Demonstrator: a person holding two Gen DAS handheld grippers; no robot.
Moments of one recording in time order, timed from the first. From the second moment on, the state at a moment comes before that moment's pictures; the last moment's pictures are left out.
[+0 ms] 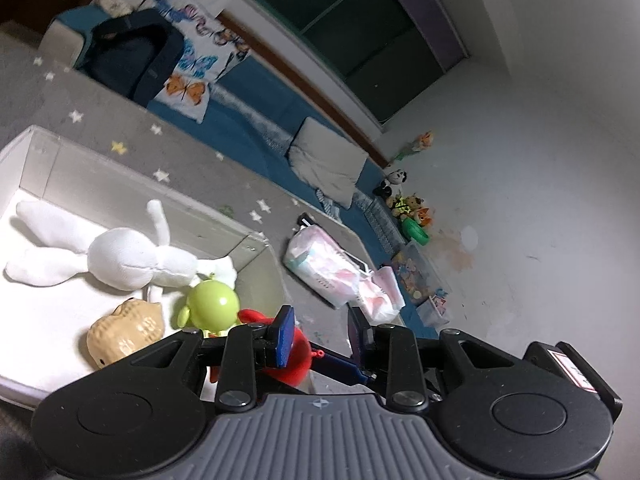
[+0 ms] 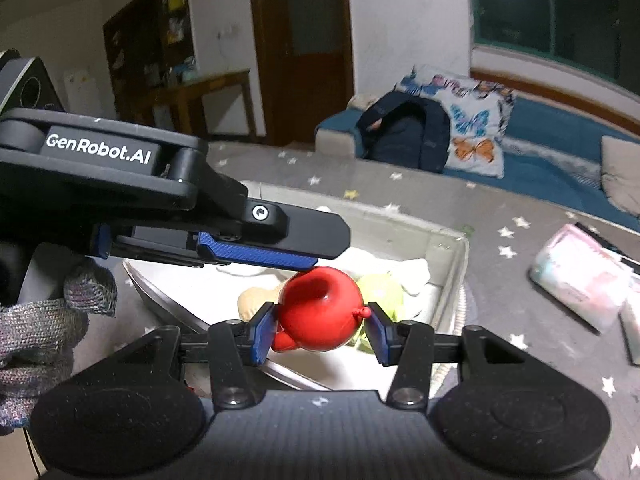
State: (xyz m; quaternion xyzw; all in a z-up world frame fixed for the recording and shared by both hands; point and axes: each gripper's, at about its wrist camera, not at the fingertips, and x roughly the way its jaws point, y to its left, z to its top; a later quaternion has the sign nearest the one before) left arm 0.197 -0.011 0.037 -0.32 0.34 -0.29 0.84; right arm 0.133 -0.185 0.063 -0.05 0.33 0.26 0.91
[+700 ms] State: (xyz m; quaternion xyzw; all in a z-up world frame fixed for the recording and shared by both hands) left arm 0.227 -0.012 -0.002 -0.32 0.40 -0.26 0.82; right arm 0.183 -0.174 0.031 -0.10 0.44 0.29 0.84
